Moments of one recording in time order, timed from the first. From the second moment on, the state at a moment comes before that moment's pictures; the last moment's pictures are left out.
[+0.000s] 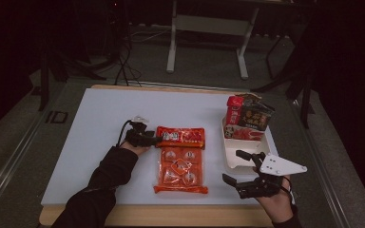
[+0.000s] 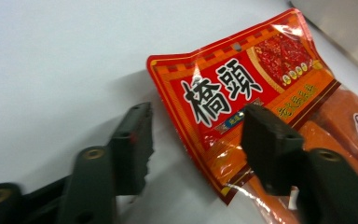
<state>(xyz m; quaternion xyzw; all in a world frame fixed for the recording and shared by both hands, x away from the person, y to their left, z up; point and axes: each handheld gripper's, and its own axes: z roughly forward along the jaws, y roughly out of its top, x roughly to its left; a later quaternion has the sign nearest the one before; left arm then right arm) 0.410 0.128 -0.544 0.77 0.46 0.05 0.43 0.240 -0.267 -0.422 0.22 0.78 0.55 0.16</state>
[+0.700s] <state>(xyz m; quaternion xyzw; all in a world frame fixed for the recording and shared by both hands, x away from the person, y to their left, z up) 0.416 0.106 -0.545 0.80 0.44 0.03 0.41 0.241 -0.267 -0.424 0.23 0.79 0.55 0.15</state>
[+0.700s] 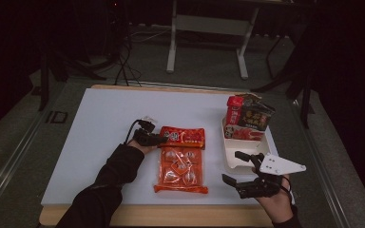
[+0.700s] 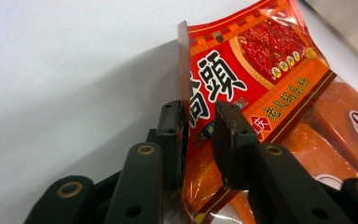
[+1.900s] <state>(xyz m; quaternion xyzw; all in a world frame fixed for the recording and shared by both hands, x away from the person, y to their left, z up) 0.368 0.111 -0.481 0.78 0.39 0.12 0.47 0.247 -0.270 -0.428 0.25 0.79 0.54 0.16</state>
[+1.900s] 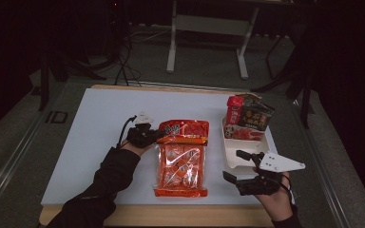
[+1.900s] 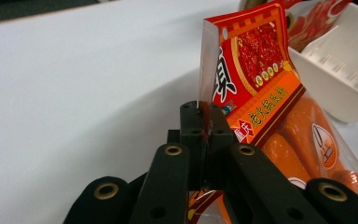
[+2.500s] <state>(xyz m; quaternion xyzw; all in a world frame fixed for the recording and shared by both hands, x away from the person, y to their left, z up) 0.351 0.116 -0.454 0.78 0.34 0.09 0.52 0.250 -0.278 -0.424 0.27 0.78 0.55 0.17</state>
